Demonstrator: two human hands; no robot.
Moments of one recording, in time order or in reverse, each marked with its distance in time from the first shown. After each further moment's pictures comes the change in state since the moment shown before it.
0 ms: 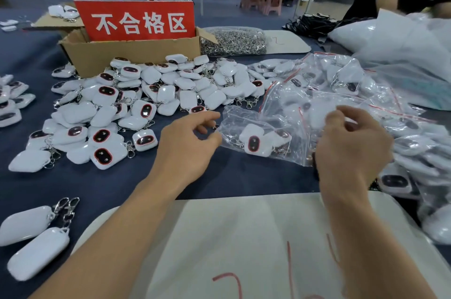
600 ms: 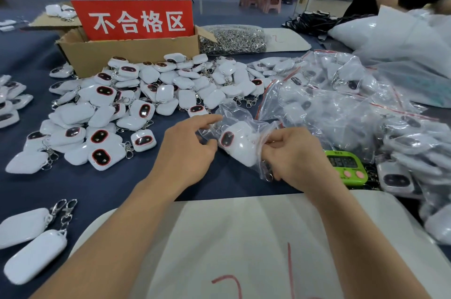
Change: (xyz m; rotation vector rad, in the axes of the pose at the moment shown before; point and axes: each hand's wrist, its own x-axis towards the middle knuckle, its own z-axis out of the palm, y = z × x) left_hand 0.001 -0.003 0.002 0.127 -0.044 -0.022; right_hand -0.016 0.011 0.018 -0.331 -0.962 -0.173
